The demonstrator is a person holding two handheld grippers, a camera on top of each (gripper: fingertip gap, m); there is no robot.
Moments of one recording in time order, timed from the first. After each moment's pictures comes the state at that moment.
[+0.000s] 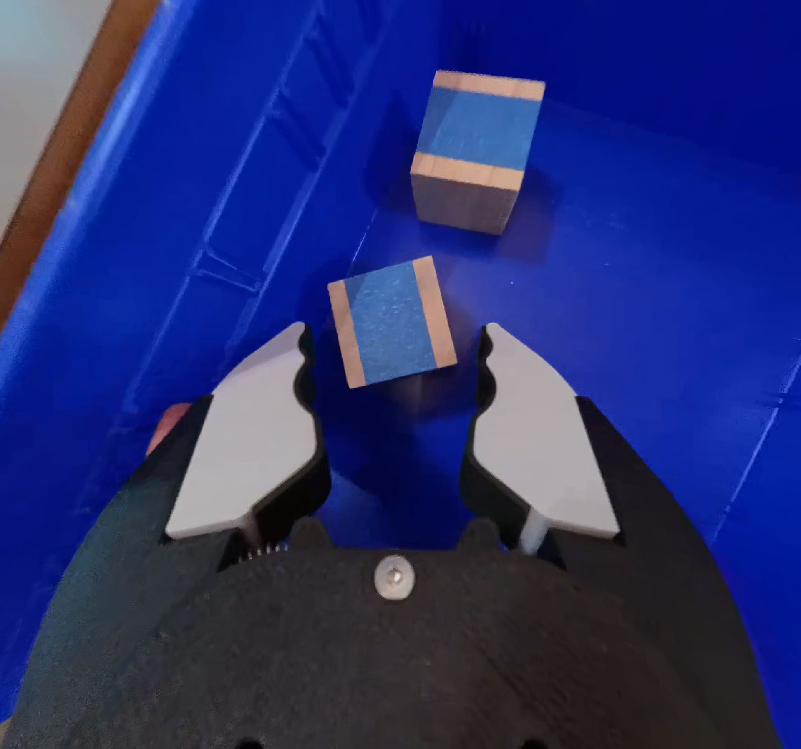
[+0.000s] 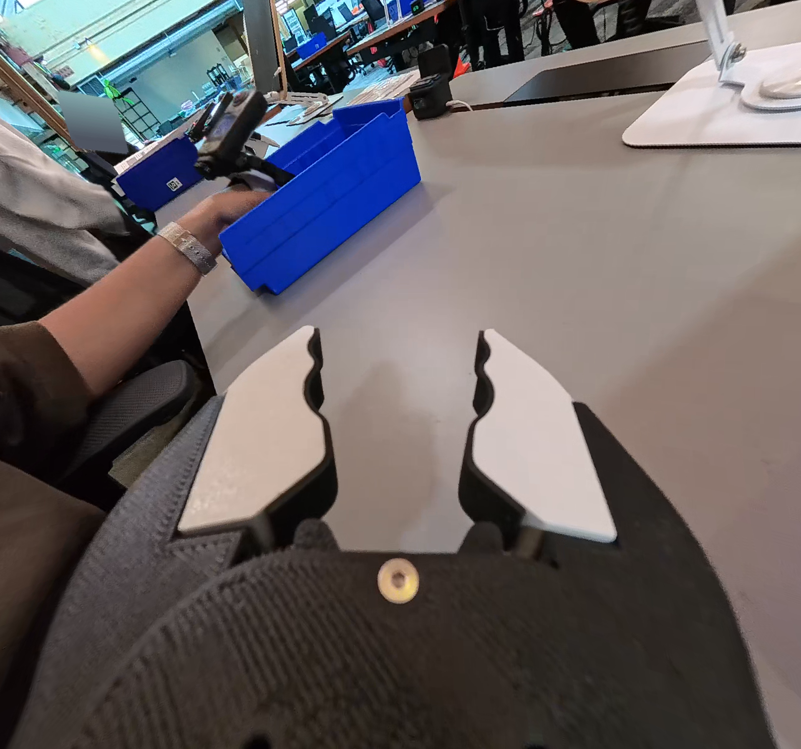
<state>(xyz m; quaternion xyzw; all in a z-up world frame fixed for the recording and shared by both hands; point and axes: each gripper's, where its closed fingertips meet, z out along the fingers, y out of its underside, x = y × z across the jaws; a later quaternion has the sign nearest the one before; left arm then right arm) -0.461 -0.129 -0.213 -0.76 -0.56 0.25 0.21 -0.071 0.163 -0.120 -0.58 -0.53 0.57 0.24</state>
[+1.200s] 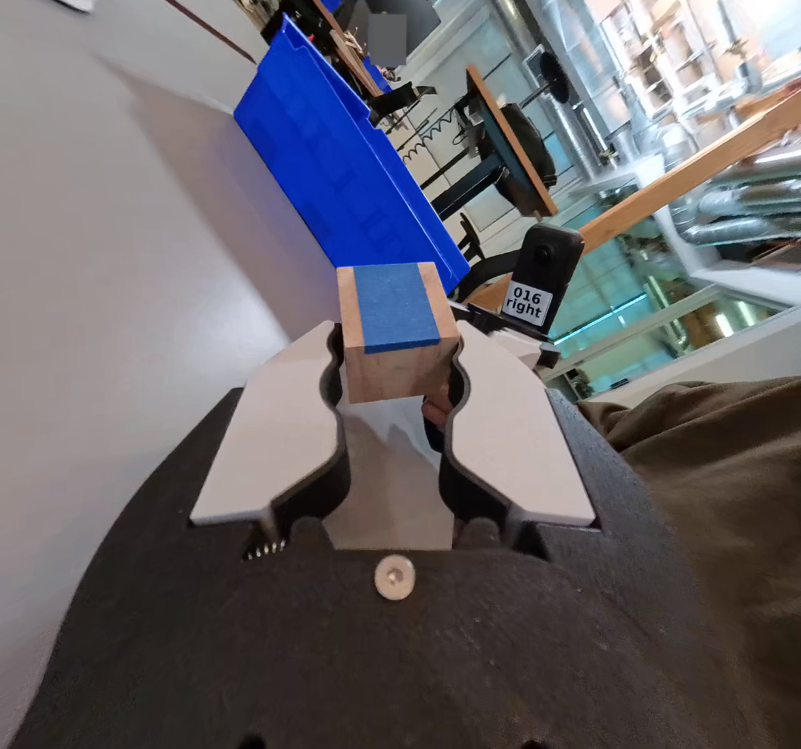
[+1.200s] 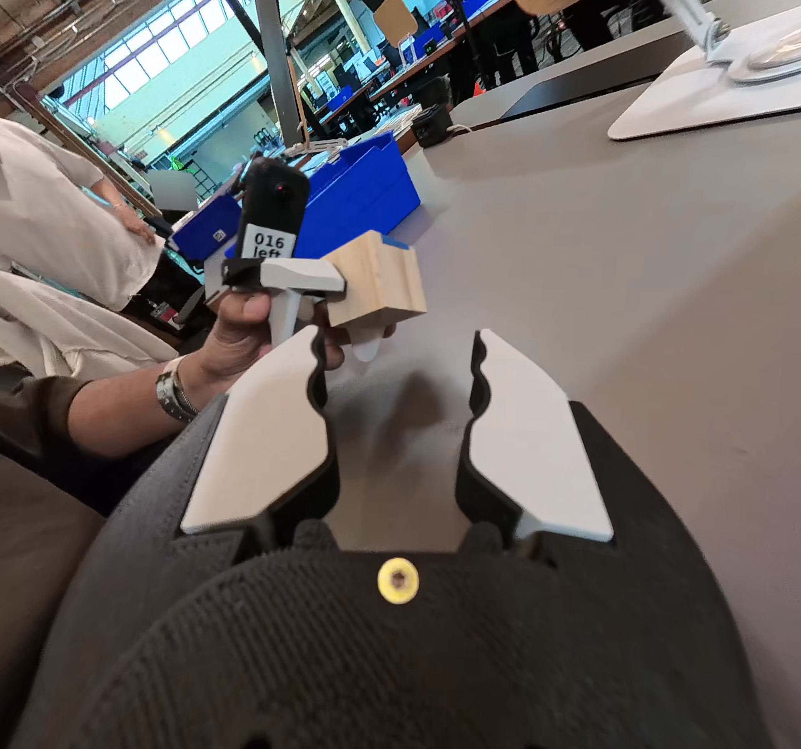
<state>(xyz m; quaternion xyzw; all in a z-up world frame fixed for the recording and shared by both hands) -0.100 0.177 -0.127 -0.70 -0.18 -0.42 0.55 -0.074 0.192 -0.129 -0.58 -0.48 0.62 0.21</state>
